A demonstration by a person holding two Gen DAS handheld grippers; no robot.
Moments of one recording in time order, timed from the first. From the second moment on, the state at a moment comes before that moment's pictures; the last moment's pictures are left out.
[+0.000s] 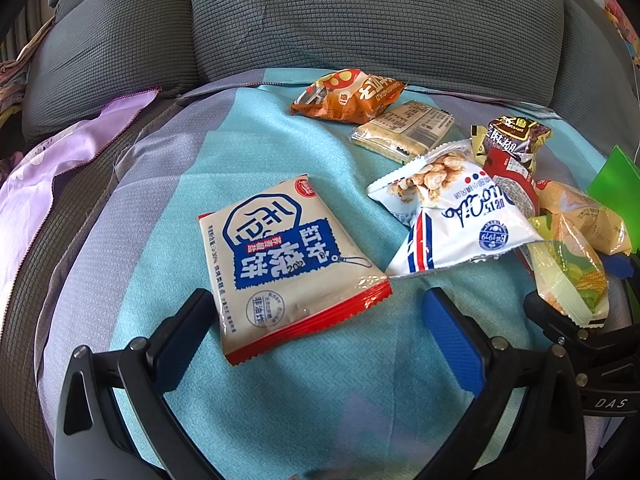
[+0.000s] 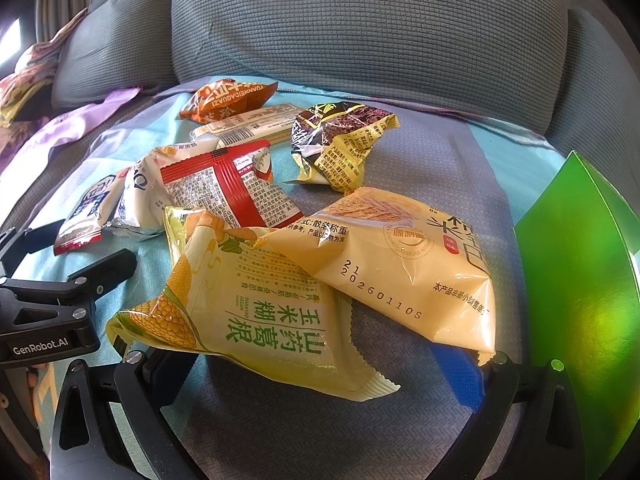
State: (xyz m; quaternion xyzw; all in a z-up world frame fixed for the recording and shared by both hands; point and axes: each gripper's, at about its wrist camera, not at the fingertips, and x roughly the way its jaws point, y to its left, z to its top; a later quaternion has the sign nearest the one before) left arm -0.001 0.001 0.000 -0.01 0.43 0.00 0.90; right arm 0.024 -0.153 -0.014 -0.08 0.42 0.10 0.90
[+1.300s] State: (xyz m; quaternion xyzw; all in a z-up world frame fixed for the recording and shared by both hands) left arm 0.016 0.065 0.086 -0.16 0.39 -0.03 0.91; right arm 0.025 -0.143 0.095 -0.02 0.35 0.07 0.93
